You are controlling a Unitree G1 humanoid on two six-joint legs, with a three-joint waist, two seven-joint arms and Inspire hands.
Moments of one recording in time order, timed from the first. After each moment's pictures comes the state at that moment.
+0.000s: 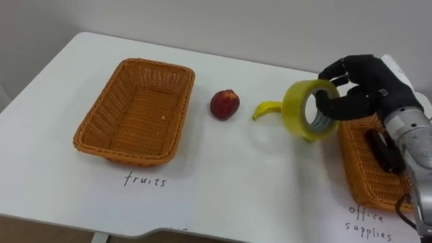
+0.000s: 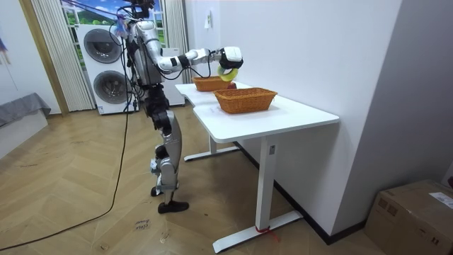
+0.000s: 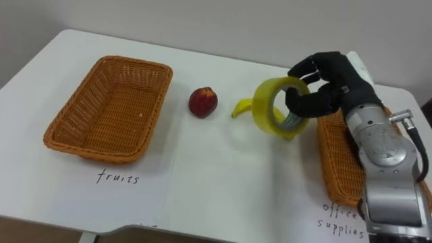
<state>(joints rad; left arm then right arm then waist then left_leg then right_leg) 0.27 0.18 0.23 1.02 -0.12 0.09 0.21 -0.15 -0.39 -0.19 -0.06 -0.20 0.24 0.21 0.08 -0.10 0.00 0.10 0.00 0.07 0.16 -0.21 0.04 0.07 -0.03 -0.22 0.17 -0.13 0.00</state>
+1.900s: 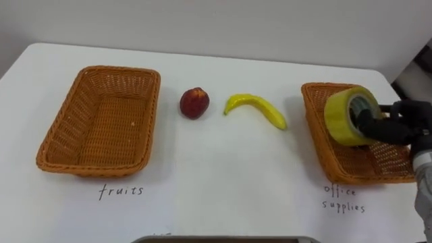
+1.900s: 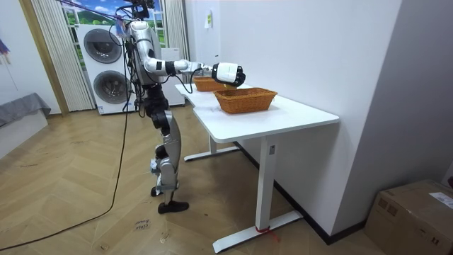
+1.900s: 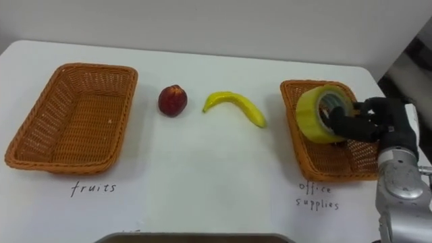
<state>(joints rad) 0.33 0.19 0.23 1.00 -0.13 0.08 0.23 -0.05 -0.44 -0.27 0.19 0.03 0.22 -0.09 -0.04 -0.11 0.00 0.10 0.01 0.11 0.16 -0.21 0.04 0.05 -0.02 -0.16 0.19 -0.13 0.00</state>
